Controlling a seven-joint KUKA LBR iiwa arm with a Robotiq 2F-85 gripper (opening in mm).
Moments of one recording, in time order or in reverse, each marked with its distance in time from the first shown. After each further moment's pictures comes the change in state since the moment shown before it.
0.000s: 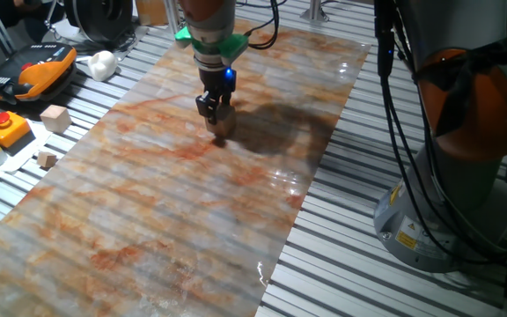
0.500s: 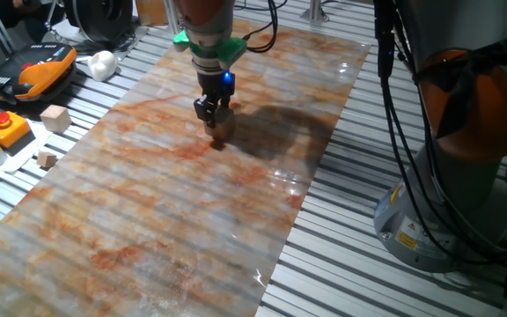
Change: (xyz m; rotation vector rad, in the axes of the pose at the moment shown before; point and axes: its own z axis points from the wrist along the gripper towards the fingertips) arm 0.002 0.007 0.002 -0.003 0.005 0.007
